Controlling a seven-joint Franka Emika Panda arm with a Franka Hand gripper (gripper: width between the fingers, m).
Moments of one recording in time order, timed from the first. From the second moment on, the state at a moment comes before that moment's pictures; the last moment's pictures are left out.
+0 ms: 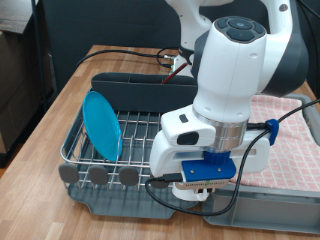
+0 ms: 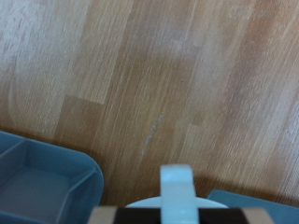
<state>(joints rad) 0.31 0.69 -0.34 -1.56 0.16 2.30 0.42</state>
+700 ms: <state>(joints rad) 0.31 0.66 -0.33 -1.56 0.19 2.36 0.43</state>
